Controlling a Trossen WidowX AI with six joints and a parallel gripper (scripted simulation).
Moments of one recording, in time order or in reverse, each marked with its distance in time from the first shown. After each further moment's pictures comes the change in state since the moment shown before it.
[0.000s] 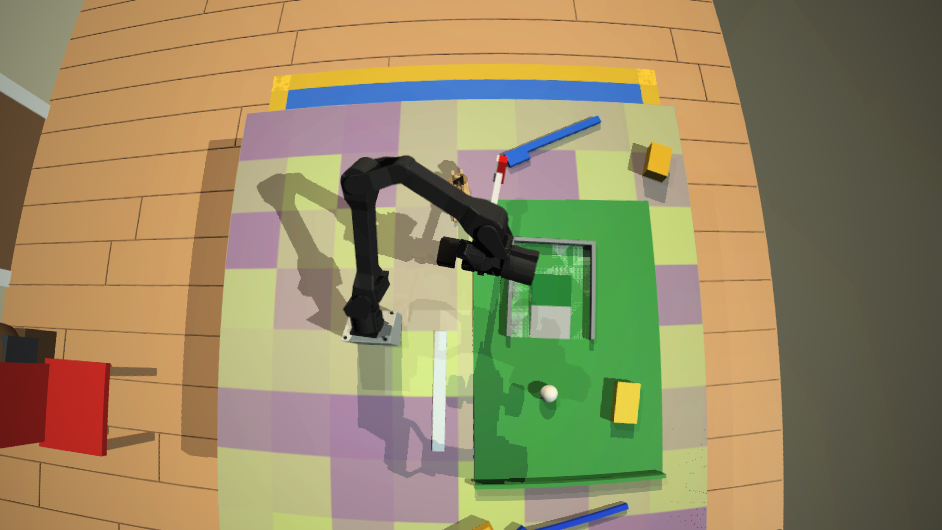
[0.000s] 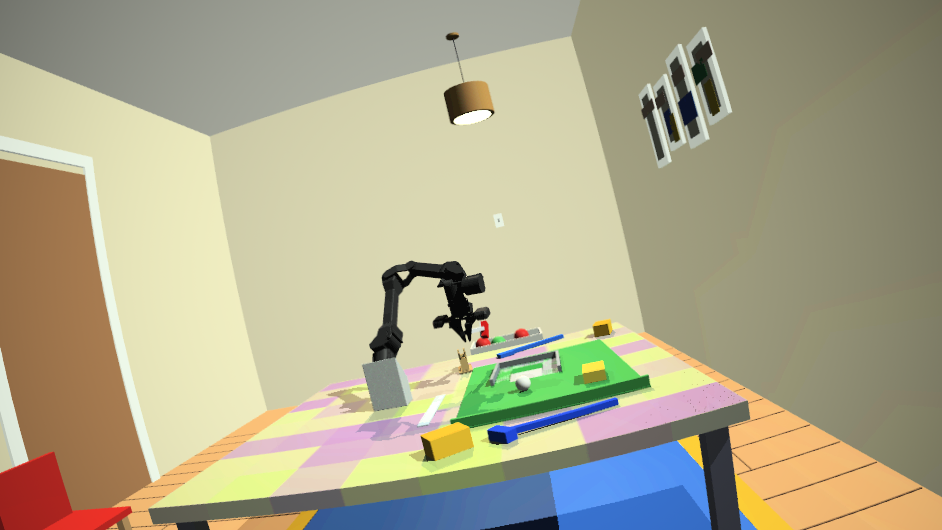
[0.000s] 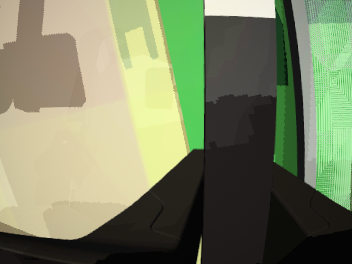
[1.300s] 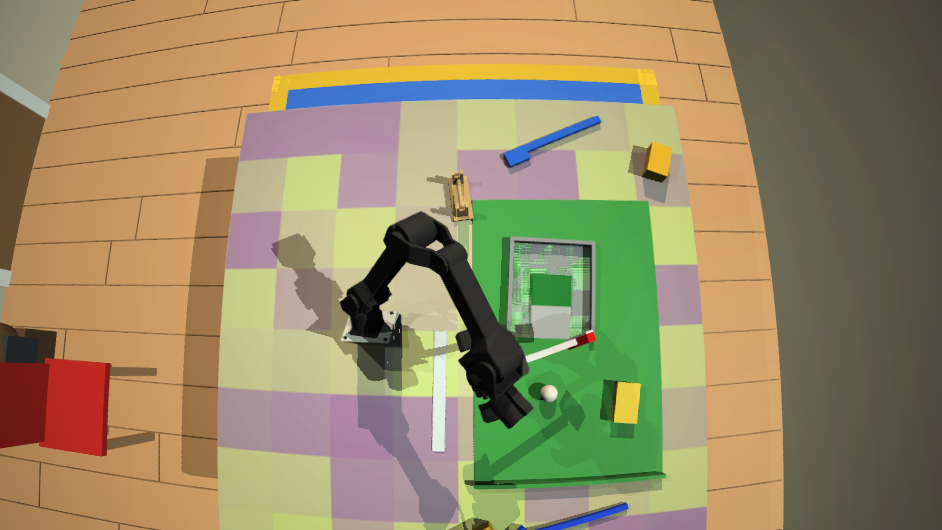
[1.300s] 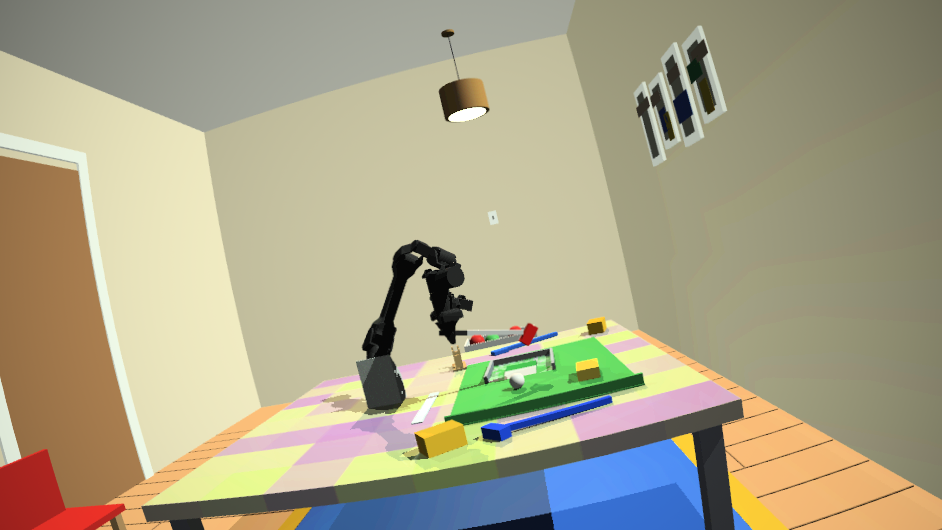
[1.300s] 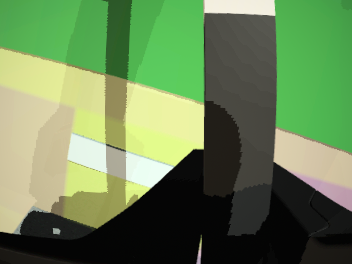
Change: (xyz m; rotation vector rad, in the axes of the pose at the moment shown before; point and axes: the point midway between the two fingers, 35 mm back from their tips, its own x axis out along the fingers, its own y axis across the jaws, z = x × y) arm -0.068 -0.048 -0.233 1.051 0.138 -0.143
